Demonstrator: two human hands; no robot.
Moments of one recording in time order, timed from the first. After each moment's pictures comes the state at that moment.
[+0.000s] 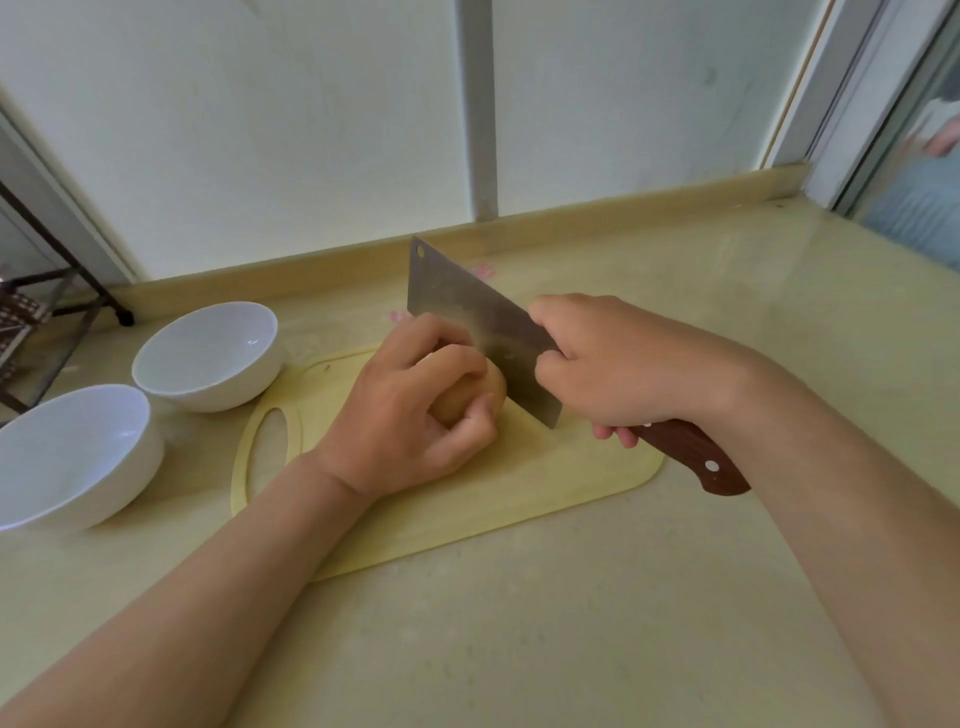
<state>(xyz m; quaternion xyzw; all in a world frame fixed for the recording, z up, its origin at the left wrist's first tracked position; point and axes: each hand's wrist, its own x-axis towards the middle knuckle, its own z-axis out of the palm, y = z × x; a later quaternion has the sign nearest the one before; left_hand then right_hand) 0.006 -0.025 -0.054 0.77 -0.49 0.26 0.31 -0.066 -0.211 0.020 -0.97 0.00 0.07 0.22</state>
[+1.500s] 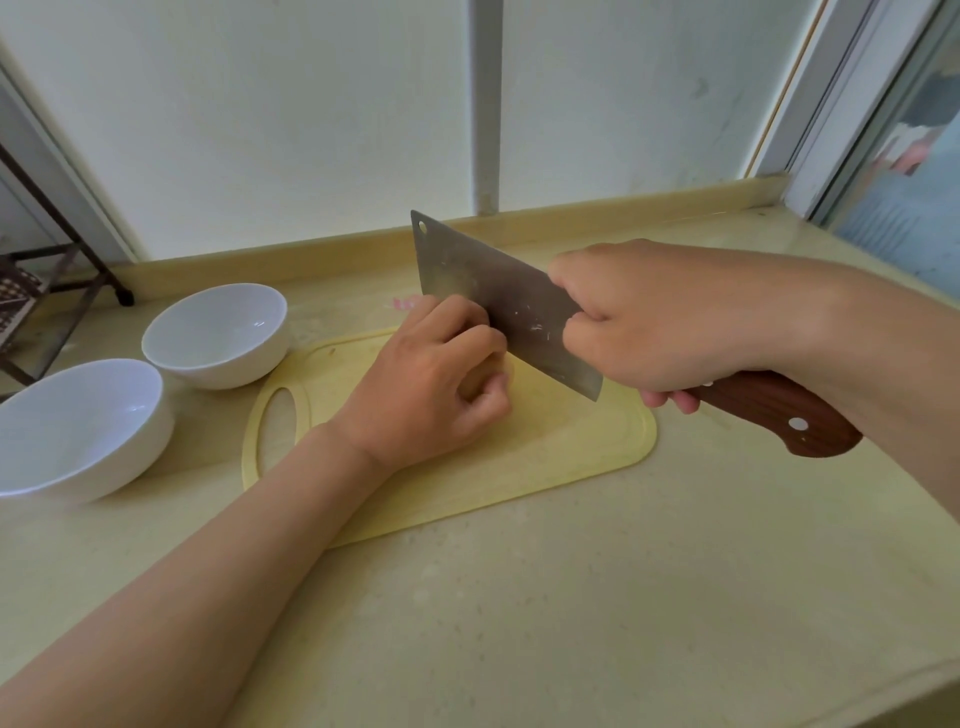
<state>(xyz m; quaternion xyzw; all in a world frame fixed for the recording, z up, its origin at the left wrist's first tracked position) 0.005 -0.031 -0.051 0.78 -0.50 0.27 0.27 -0.098 -0.192 0.080 -0.99 0.00 0.09 0.14</state>
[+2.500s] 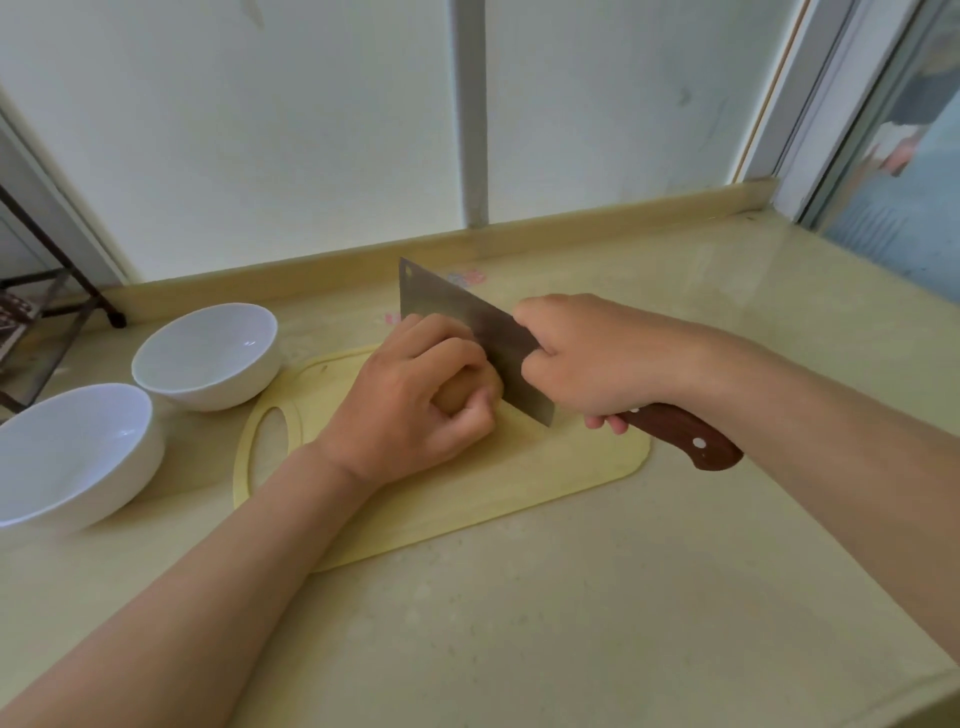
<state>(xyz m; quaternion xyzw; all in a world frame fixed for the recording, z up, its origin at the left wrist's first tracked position) 0.005 -0.025 -0.051 0.76 -0.50 0.25 0.32 -0.067 -0.199 0.031 -0.98 0.02 0.10 0.19</state>
